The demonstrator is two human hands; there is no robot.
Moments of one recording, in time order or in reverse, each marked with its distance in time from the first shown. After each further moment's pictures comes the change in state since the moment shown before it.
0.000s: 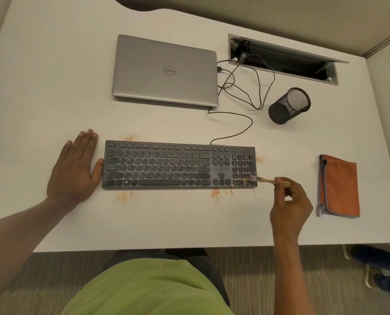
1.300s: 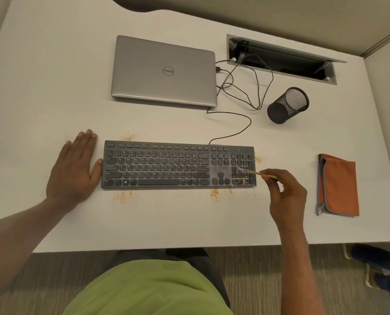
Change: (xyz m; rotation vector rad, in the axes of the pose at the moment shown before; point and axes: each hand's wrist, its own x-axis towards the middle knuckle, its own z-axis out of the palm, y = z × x) left_hand -0.001 0.002 0.000 0.002 0.009 -0.002; right_hand 0.023 -0.013 -0.007 -0.021 -0.312 -0.262
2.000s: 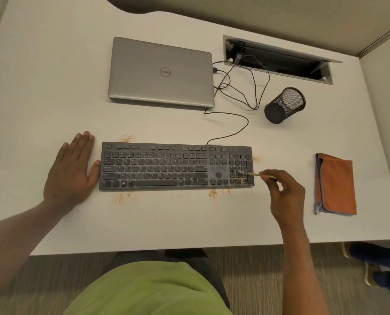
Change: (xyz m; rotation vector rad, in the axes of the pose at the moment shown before) left_hand 0.001 0.000 -0.001 0.009 -0.006 0.004; right_hand 0.004 0.014 -0.005 -0.036 -0.021 0.041
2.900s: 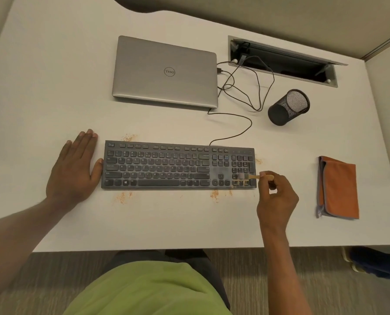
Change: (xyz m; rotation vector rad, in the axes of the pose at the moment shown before) left_hand 0.001 0.000 0.000 -0.010 -0.004 -0.009; right_hand -0.016 -0.030 0.038 0.101 0.250 0.158
